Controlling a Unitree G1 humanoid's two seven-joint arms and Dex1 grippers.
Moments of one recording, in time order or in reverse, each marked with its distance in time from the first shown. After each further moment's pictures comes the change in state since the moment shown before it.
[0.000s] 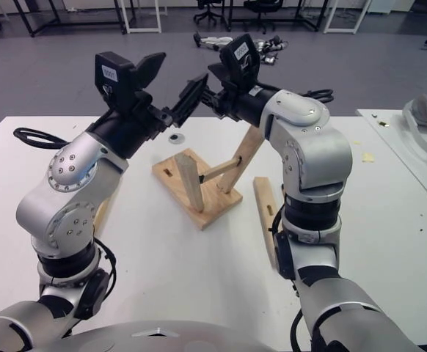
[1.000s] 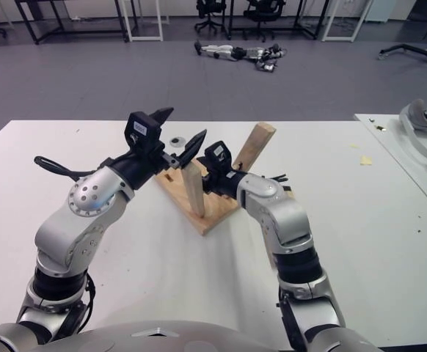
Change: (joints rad) left arm 0.218 0.165 -0.160 0.103 0.148 -0.191 -0.026; right arm 0.450 0.033 0.191 0.079 0.152 -0.220 -0.102
